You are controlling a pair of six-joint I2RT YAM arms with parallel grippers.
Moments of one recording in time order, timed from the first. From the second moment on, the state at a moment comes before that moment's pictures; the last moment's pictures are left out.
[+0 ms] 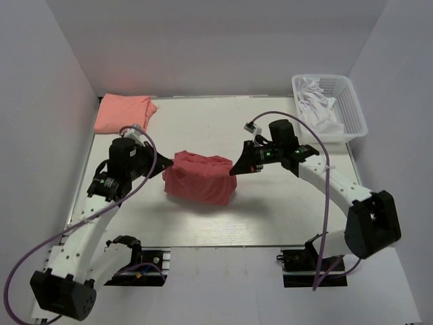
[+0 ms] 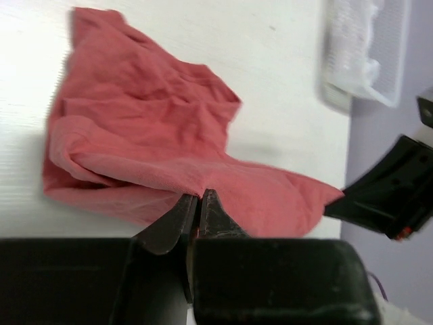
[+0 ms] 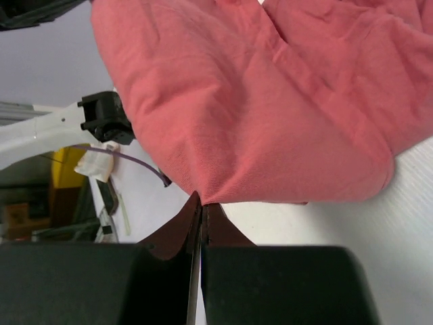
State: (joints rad) left arm -0.25 0.87 0.87 -0.52 0.24 -0.75; right arm 0.50 1.37 1.00 -0.29 -0.86 0.43
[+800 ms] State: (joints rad) left arm -0.24 1.40 1.11 -0.33 0.00 -0.73; right arm 0.31 1.87 1.28 -0.13 -1.03 0.50
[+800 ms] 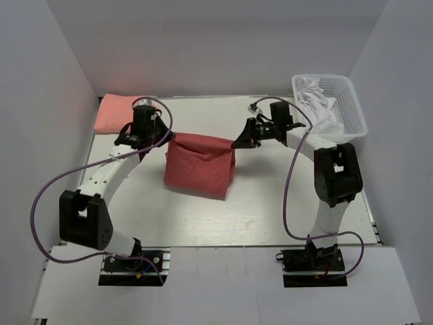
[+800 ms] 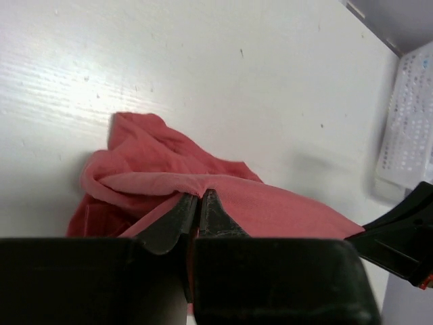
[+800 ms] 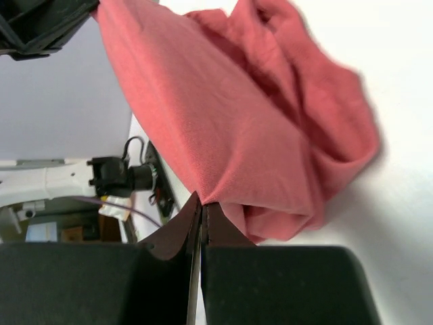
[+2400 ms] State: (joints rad) left arm -0.24 1.88 1.21 -0.39 0.06 -0.46; right arm 0.42 1.72 1.14 -0.37 -0.70 0.25
